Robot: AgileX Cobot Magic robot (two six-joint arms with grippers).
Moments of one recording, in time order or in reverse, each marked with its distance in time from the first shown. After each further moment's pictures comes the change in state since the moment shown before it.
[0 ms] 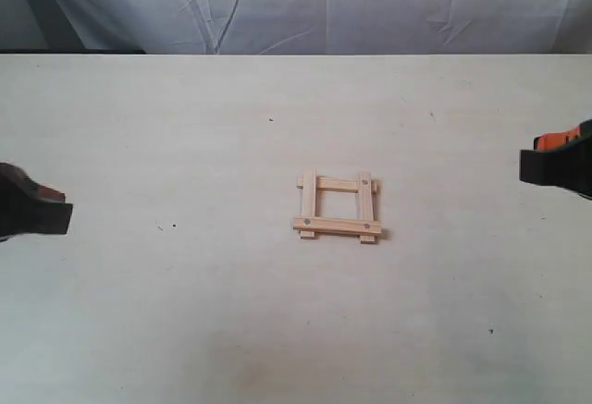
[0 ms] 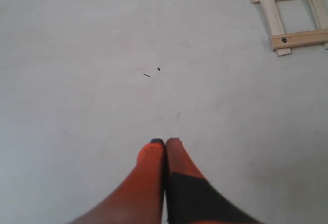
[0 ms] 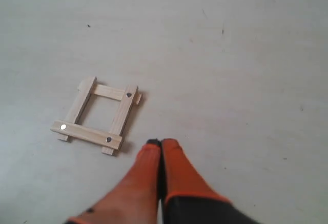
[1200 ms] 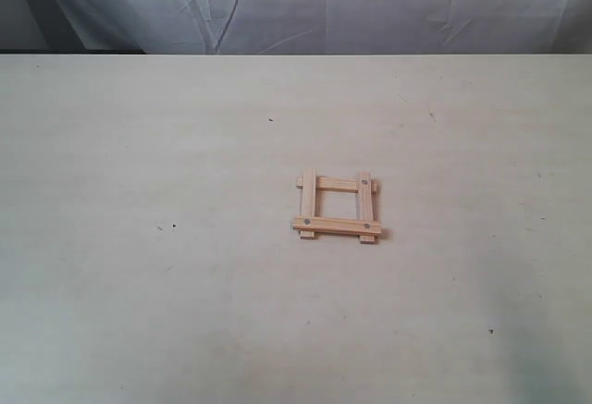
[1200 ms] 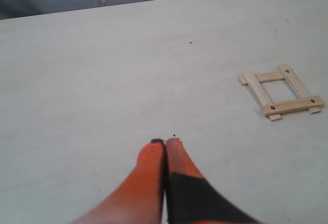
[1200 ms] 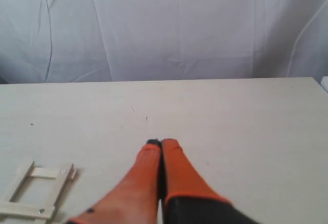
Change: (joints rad) left arm 0.000 -0.457 0.171 0.087 -0.125 0.000; right arm -0.246 -0.624 0.232 -0.090 -0.029 0.000
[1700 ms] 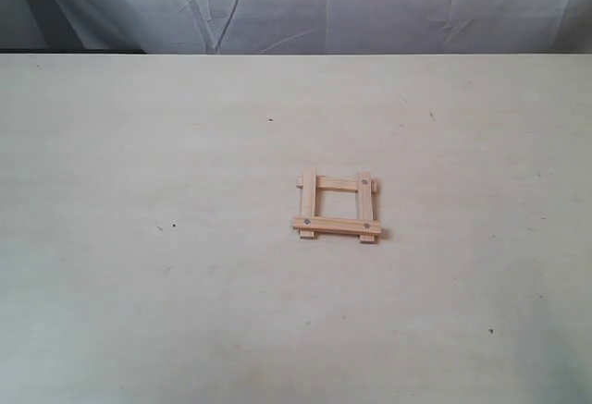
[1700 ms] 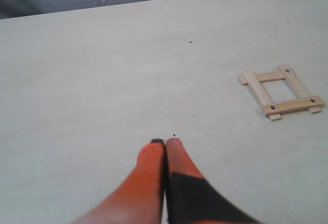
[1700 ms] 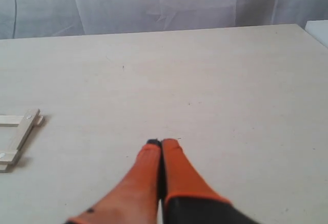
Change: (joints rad) left arm 0.000 0.000 0.000 0.000 0.000 0.000; right arm -0.063 -0.223 0.295 -0.008 0.001 0.000
